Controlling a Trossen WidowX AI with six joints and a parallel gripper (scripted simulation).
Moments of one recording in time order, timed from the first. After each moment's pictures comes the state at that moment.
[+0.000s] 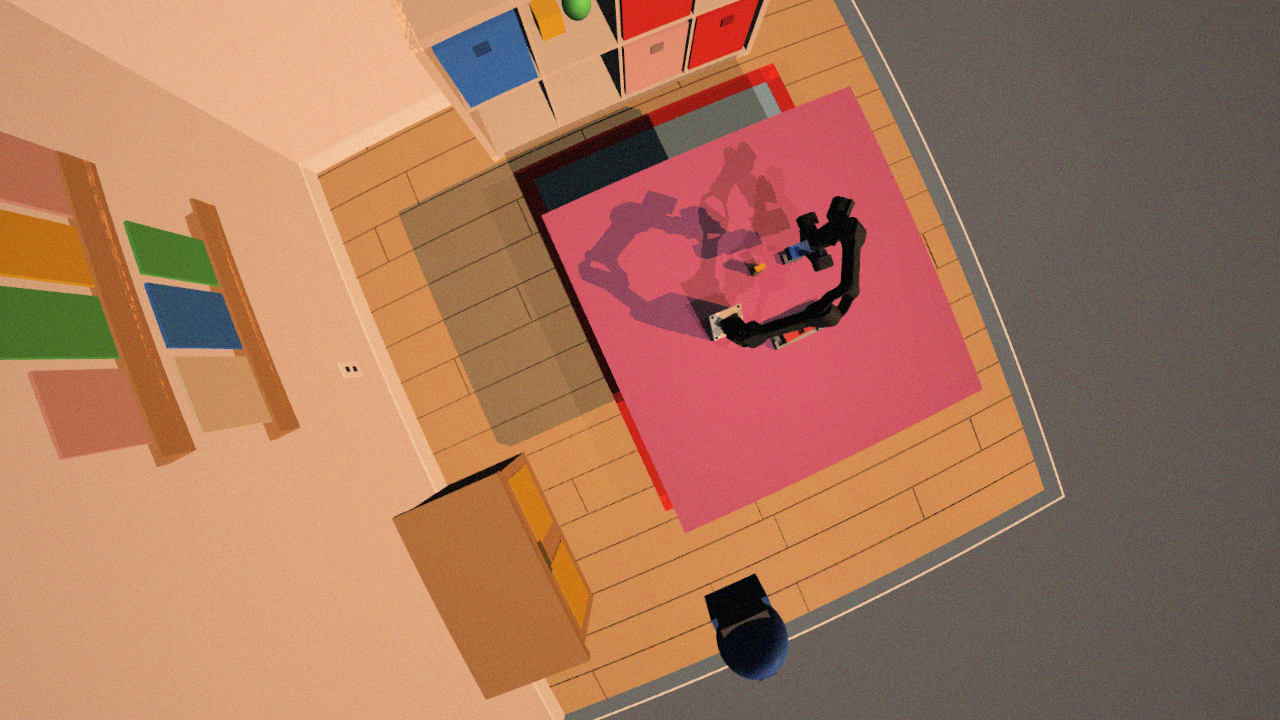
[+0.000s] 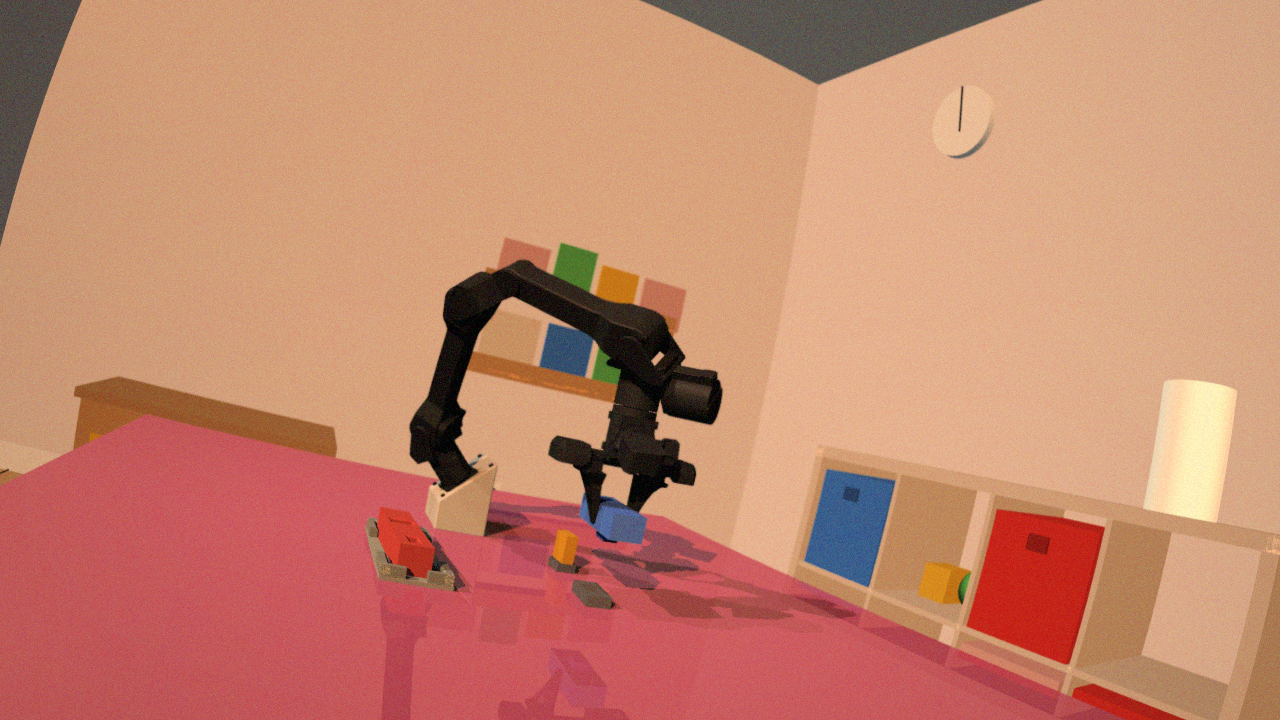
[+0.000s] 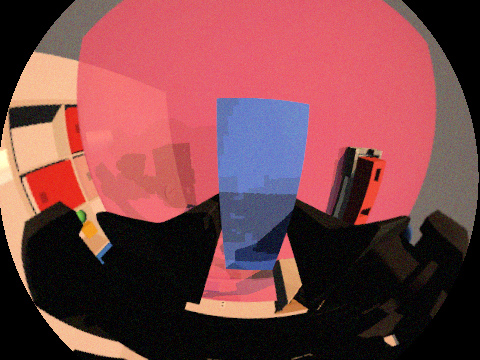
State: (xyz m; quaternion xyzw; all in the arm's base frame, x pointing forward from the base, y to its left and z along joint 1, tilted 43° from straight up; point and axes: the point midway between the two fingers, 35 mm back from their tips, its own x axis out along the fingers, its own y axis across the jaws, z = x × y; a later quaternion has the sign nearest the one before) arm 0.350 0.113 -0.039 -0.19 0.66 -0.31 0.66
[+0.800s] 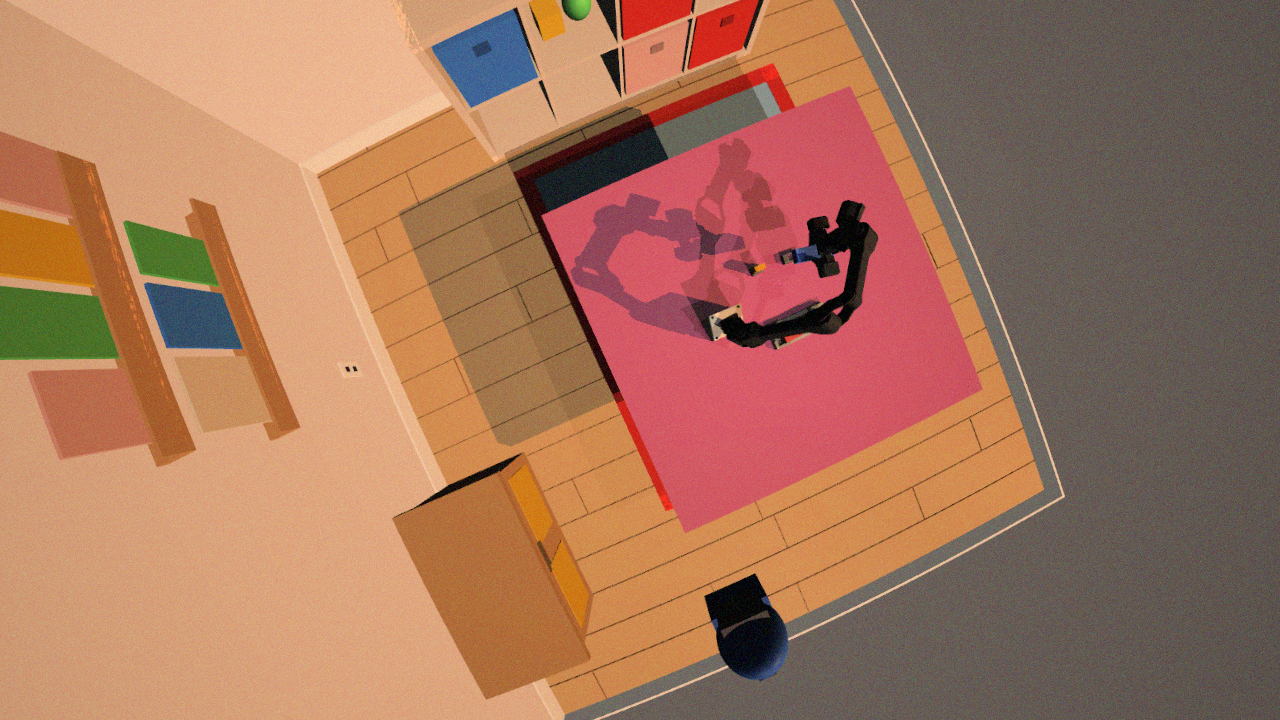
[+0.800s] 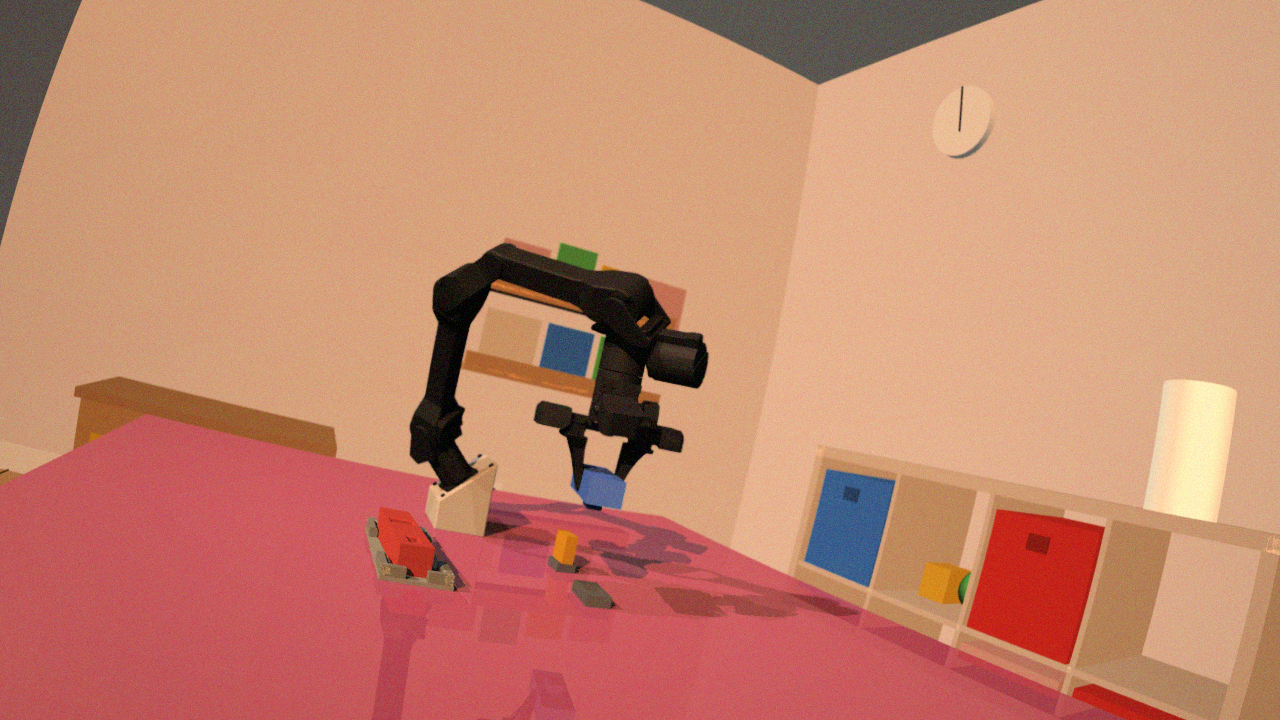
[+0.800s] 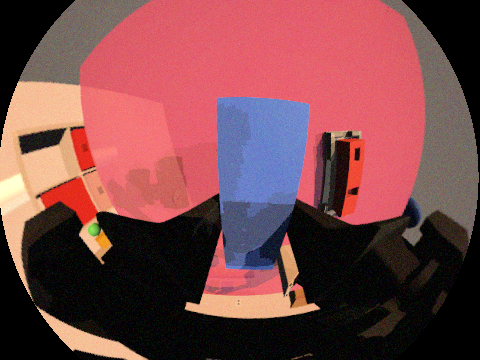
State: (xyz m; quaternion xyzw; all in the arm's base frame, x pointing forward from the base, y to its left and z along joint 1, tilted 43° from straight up) arm 0.346 0.118 0.009 -0.15 0.64 -0.35 0.67
